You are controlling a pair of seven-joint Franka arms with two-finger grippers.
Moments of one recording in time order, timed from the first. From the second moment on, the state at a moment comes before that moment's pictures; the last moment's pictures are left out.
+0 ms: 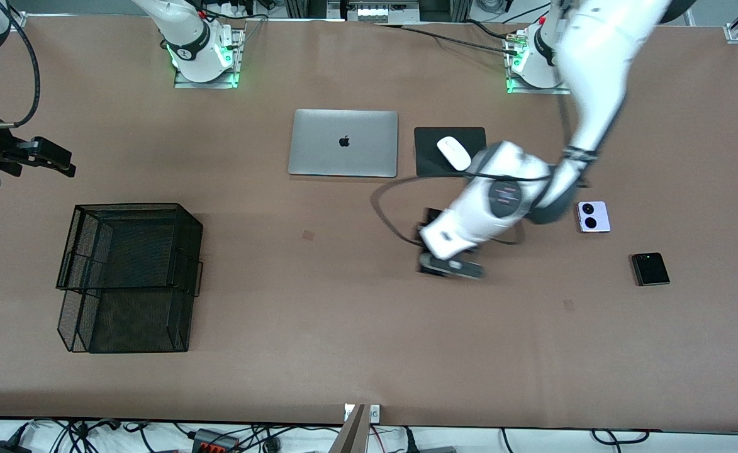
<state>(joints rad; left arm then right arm) -0.25 0.71 -0.39 -1.56 0.05 2.28 -0.41 -0.03 0.06 -0.01 -1.63 -0.02 1.65 -0.04</state>
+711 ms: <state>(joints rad) -0.46 0.93 -0.36 -1.44 0.05 2.51 -0.58 -0.02 0.09 0.00 -1.63 -0.02 1.65 -0.10</state>
